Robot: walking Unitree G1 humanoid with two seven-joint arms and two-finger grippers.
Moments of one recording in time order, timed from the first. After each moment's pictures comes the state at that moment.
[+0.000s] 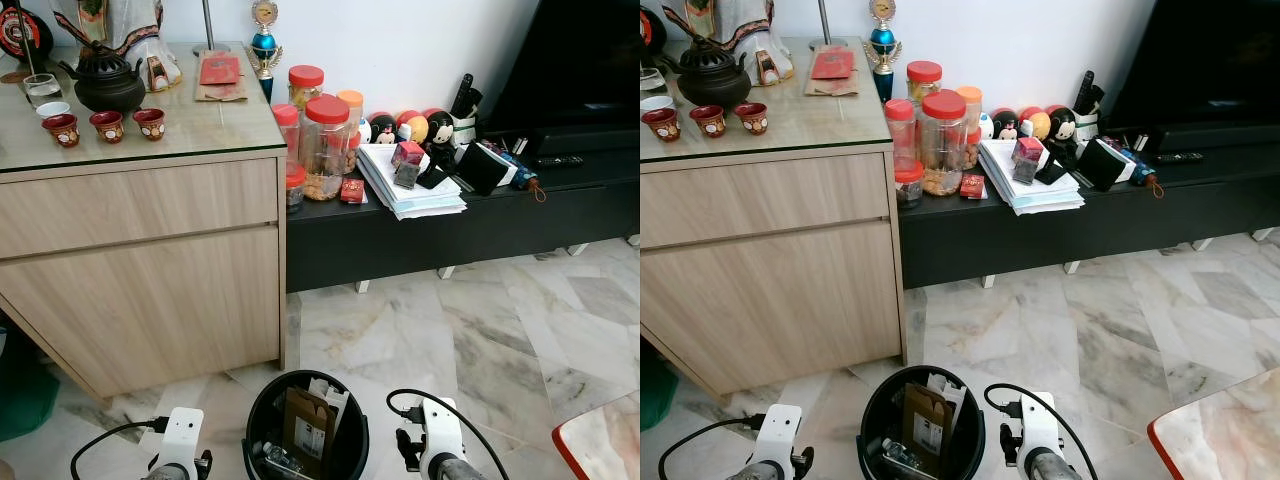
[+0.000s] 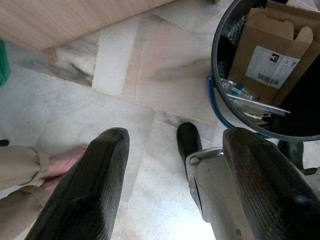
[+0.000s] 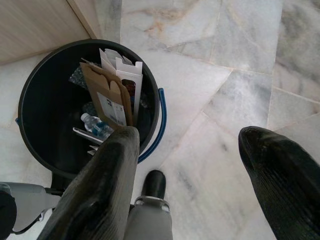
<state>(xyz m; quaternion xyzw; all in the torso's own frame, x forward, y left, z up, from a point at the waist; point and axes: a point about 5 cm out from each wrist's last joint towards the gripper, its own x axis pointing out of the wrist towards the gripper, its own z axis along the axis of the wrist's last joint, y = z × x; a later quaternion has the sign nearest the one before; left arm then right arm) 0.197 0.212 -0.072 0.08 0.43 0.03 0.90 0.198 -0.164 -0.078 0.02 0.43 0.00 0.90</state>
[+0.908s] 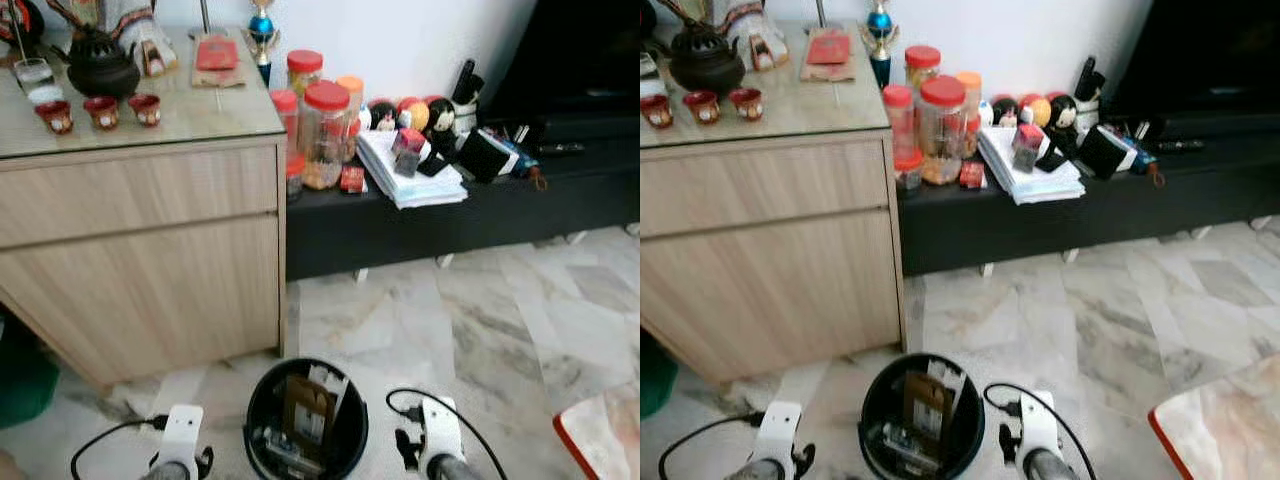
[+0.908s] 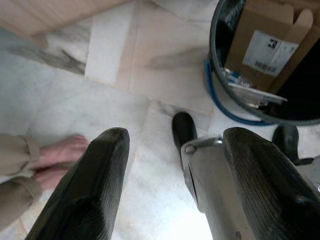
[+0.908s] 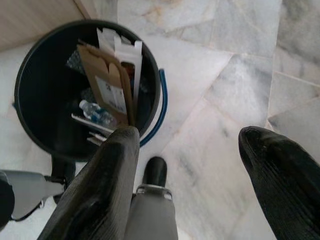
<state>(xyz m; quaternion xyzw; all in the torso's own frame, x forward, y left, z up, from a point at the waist) 0.199 0.212 -0.071 0.07 0.43 0.03 0.90 0.198 -0.162 -0.078 0.02 0.43 0.00 0.90</state>
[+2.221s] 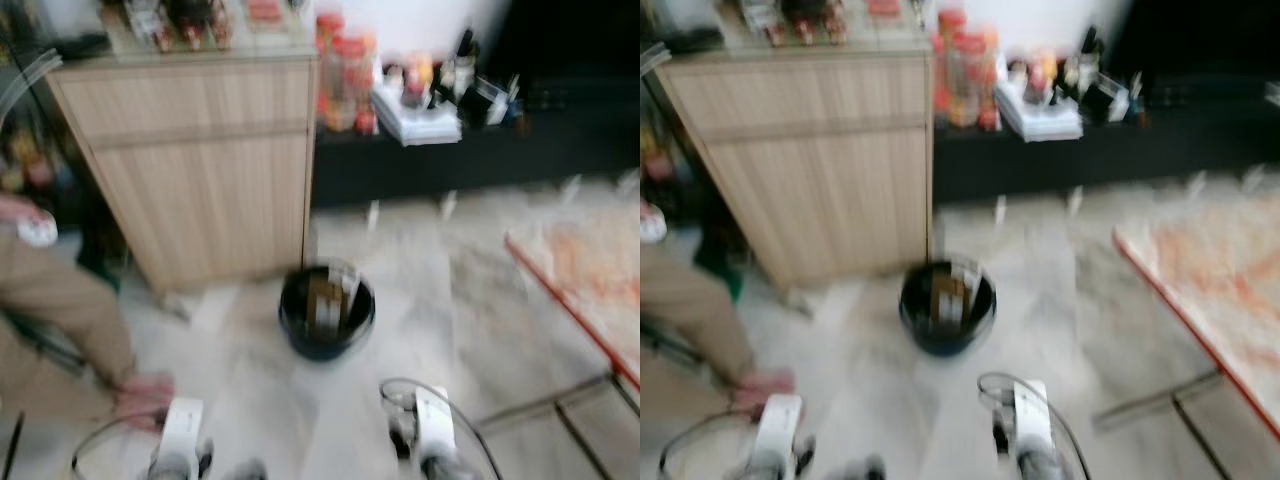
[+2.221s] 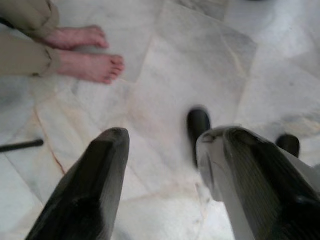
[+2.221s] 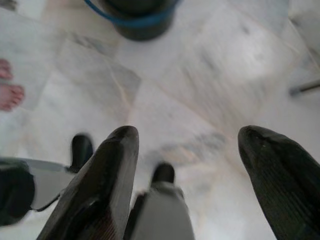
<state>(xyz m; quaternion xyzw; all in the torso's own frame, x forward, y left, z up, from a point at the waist) 0.197 0.207 -0.073 0.07 0.42 0.02 0.90 0.191 -0.159 -0.082 0.03 0.44 0.00 0.90</state>
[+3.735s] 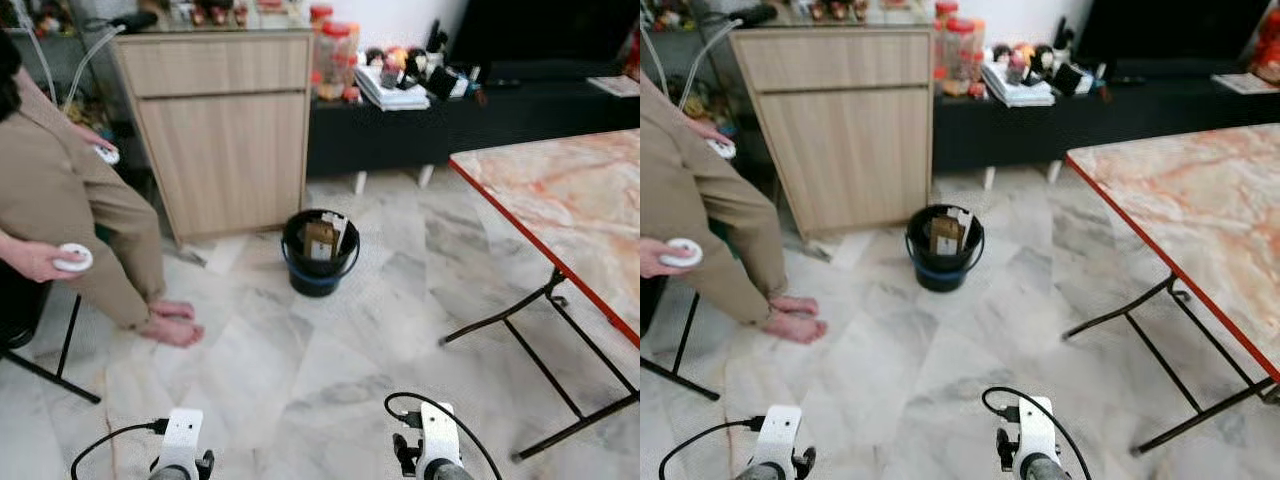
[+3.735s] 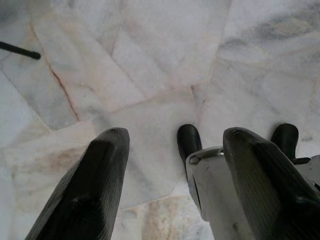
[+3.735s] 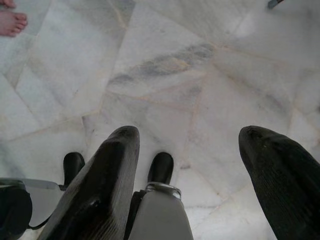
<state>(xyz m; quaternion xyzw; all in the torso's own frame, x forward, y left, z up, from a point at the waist) 0.196 0.210 -0.073 0.07 0.42 0.02 0.90 0.192 -0.158 -0.082 0.03 0.44 0.00 0.90</state>
